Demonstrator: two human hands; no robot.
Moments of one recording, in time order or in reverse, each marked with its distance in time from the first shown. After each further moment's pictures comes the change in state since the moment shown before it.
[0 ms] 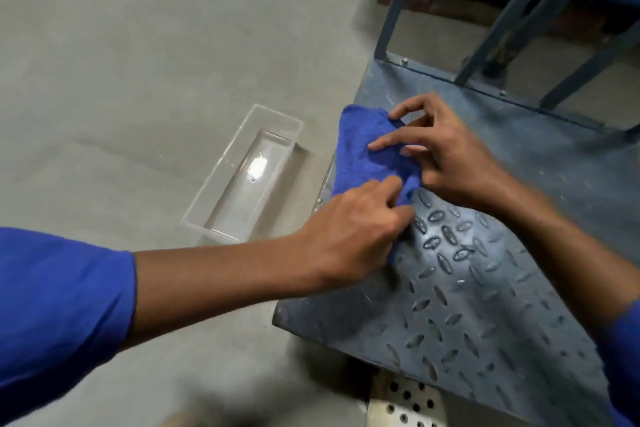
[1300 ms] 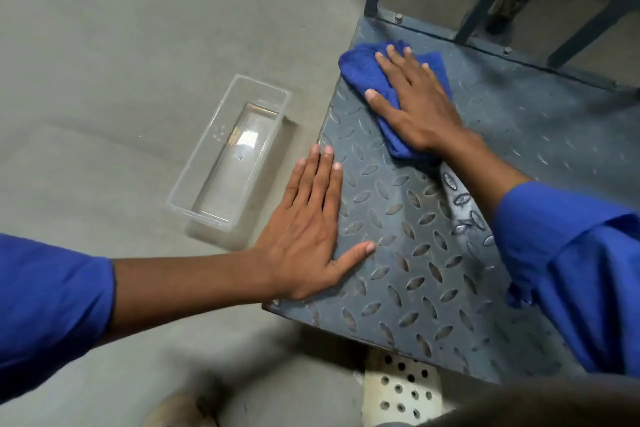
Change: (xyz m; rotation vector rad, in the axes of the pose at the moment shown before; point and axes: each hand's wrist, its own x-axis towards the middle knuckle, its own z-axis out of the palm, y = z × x) left_hand -0.063 -0.015 0.043 0.209 -0.285 -0.318; right_hand 0.039 0.058 0.047 -0.194 -0.097 0.370
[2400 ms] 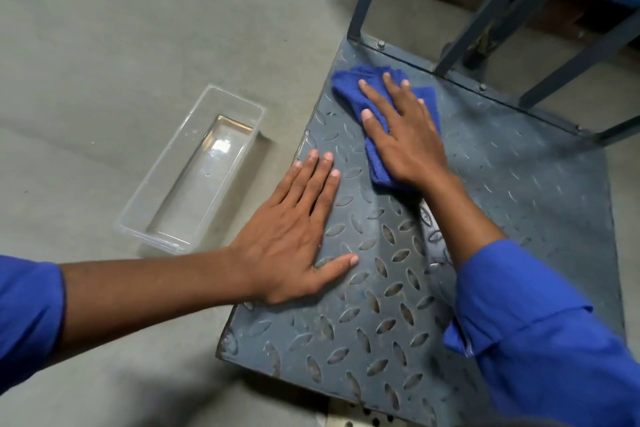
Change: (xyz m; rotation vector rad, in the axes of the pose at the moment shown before) left_hand 0.043 -0.010 -0.004 -0.006 -0.061 0.086; right_hand -0.002 0.008 0.000 0.040 0.063 0.073
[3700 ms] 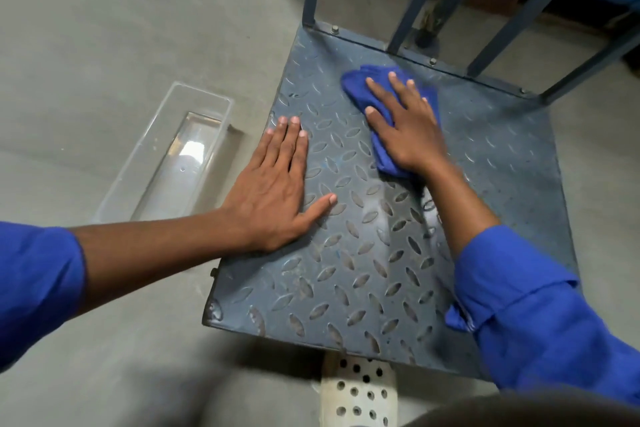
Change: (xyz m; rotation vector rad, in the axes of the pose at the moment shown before) left_hand 0.028 0.005 -0.001 0.031 0.009 -0.097; right_hand -0.043 0.054 -0.013 -0.018 0.061 0.147
